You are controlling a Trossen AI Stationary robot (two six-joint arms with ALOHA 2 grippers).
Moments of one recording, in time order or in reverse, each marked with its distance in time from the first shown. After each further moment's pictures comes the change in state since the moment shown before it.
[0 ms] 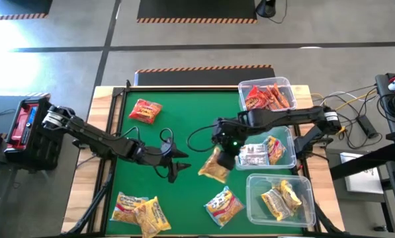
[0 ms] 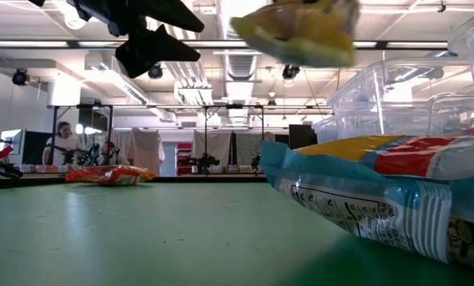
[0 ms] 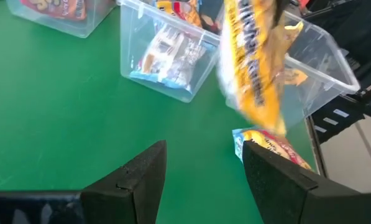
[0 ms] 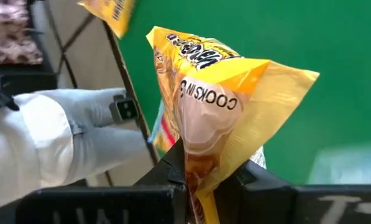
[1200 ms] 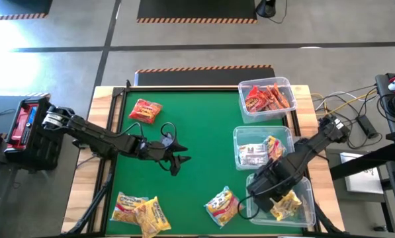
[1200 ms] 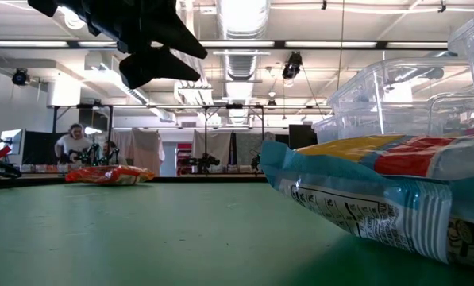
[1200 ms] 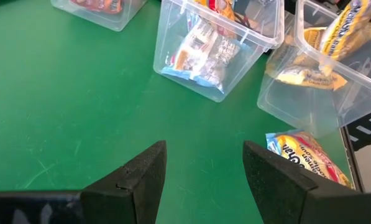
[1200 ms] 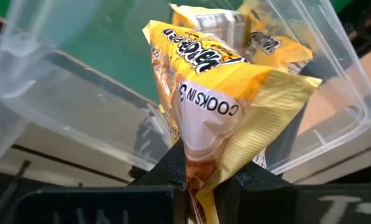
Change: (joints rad) left arm 0.073 0.001 -0.009 -0.046 -0.004 -0.018; right arm 0.555 -0.005 0.042 -0.558 0.059 0.856
